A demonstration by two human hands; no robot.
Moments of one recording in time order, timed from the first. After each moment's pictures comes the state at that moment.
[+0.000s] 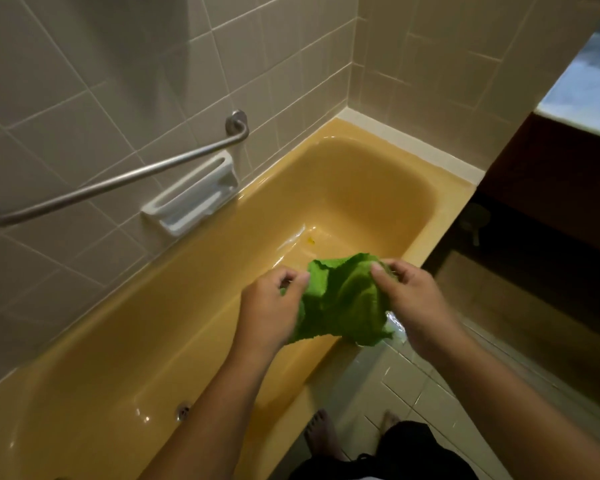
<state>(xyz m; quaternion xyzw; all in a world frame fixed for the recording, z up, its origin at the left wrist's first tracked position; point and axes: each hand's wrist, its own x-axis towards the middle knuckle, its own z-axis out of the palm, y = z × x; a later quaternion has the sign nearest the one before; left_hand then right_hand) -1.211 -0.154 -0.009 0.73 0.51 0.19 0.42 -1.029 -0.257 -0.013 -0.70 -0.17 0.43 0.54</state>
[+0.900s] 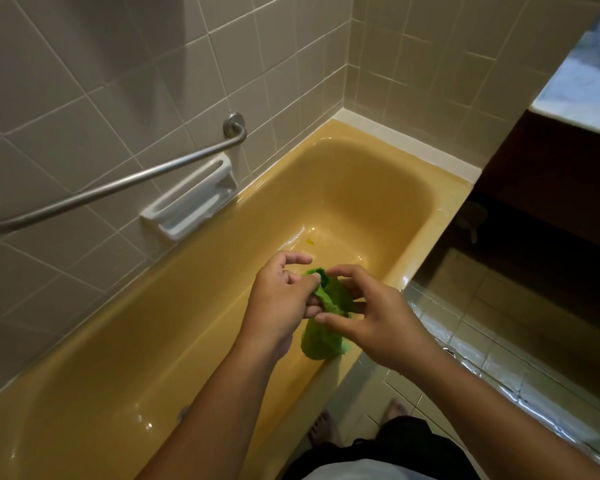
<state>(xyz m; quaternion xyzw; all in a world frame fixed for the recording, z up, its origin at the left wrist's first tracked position) -1.198 -0.150 -0.003 0.51 0.48 0.24 0.68 -1.071 -0.259 -0.008 -0.71 -0.45 0.36 0.41</state>
